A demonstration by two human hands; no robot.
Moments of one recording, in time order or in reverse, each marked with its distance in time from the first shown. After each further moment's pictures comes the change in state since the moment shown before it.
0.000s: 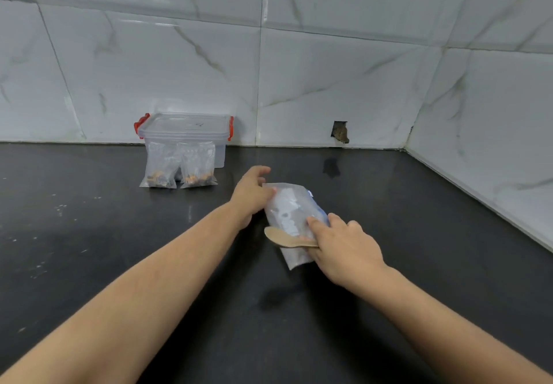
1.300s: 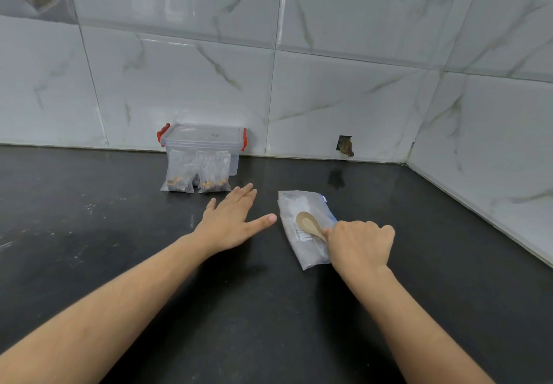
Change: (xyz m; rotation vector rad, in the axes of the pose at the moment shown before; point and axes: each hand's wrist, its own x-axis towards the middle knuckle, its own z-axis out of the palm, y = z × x) left_hand -0.059 -0.018 -0.065 0.889 -0.141 0.230; right_hand -0.001 -0.014 -0.007 -0.213 0.288 0.280
